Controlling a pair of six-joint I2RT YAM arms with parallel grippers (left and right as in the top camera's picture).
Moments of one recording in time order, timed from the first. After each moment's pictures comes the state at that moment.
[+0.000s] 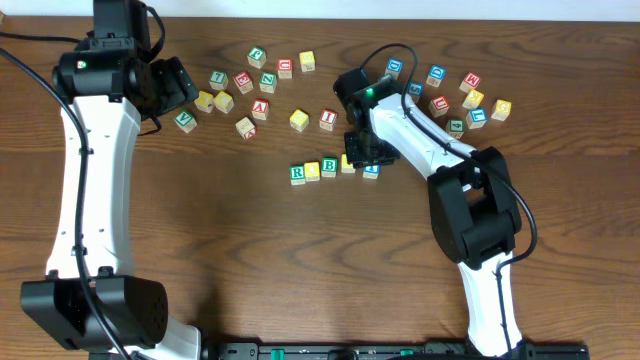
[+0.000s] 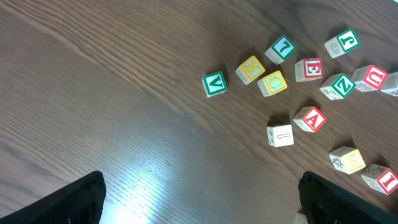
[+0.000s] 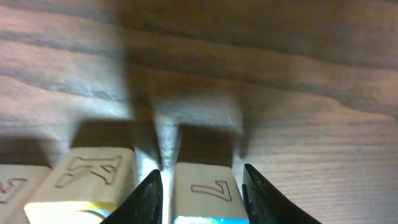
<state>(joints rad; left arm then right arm) 0.05 1.71 1.78 -1.18 -0.17 -0.43 0.48 2.27 1.79 -1.08 0.08 0.42</state>
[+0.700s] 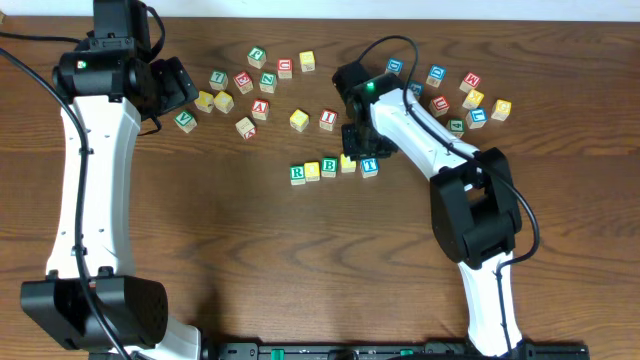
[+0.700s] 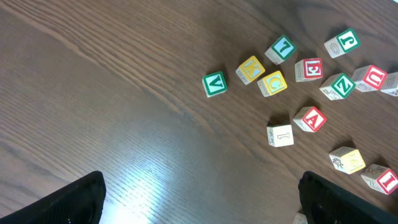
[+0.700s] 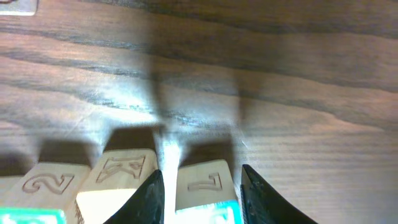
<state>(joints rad) 0.05 1.71 1.78 -1.18 -0.17 -0.43 0.48 2.27 1.85 -1.10 0.06 0.42</state>
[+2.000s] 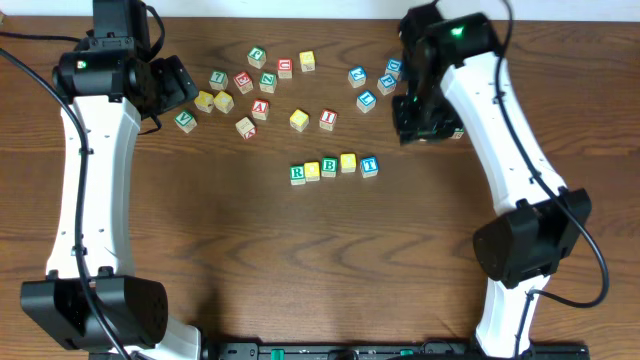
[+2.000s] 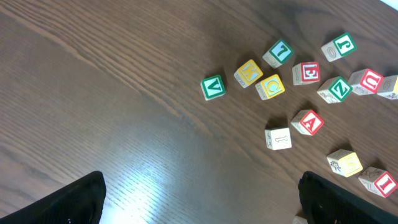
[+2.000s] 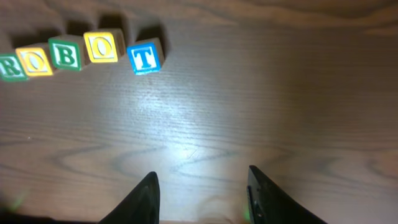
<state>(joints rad) 0.05 1.71 1.78 -1.17 -0.17 -0.43 0.33 2.07 2.13 -1.63 -0.03 0.24</state>
